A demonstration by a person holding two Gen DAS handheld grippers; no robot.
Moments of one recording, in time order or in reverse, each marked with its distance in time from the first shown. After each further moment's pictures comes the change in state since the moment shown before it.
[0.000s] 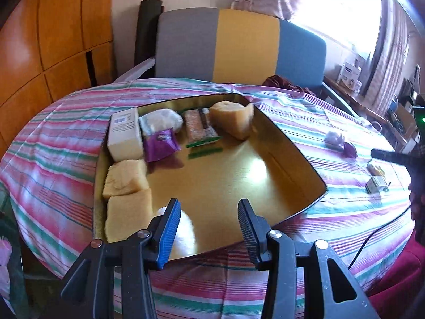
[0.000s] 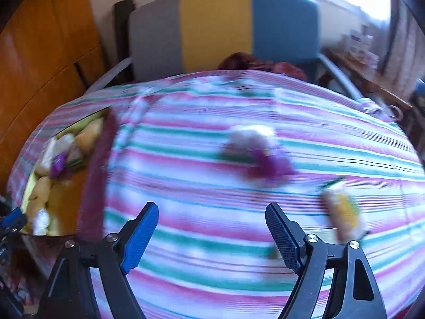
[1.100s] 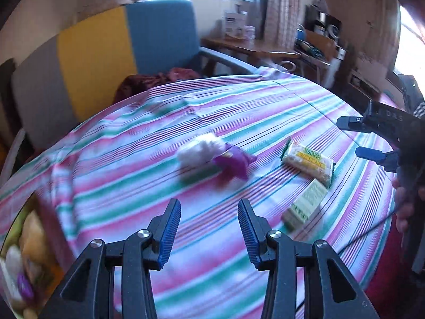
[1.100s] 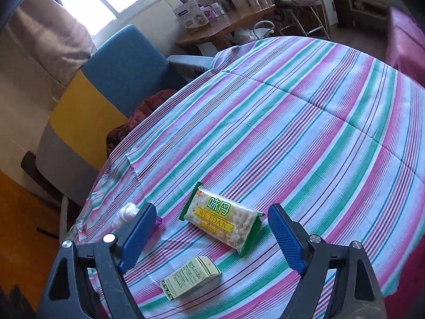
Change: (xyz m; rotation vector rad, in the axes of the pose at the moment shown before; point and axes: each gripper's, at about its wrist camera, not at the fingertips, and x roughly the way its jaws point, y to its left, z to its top) left arm 0.107 -0.277 0.085 0.511 0.086 -0.361; right arm -0.028 -0.193 -0.040 0.837 -0.142 -0.089
